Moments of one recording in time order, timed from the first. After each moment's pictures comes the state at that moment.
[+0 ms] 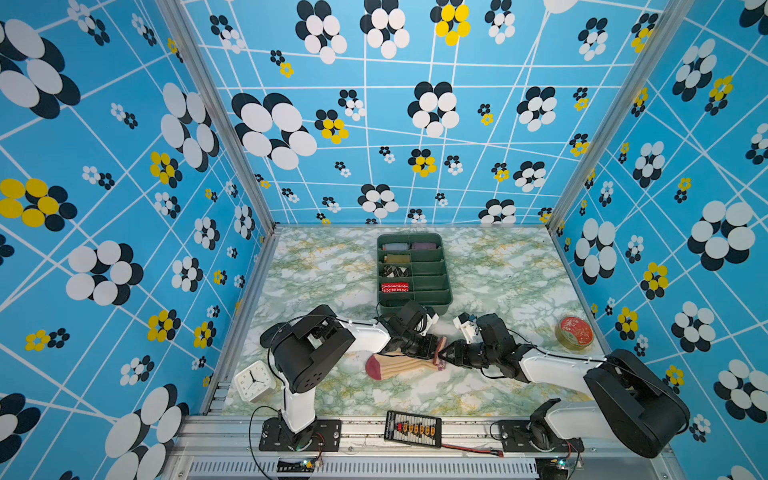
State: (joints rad) left arm -0.86 1.86 0.88 0.09 0.54 -0.65; right arm 0.56 1.36 0.33 0.21 -0.54 0.72
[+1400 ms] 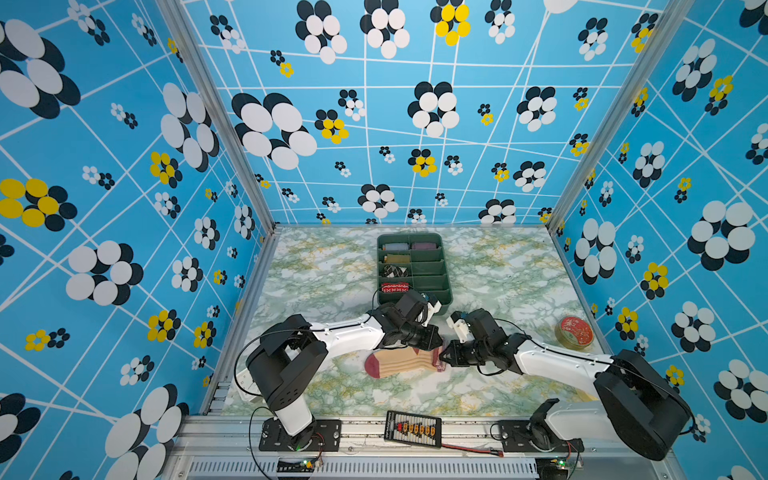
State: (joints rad) left arm -0.88 1.69 0.94 -0.07 0.46 -0.58; right arm 0.65 1.35 0.49 -0.12 -0.40 0.59
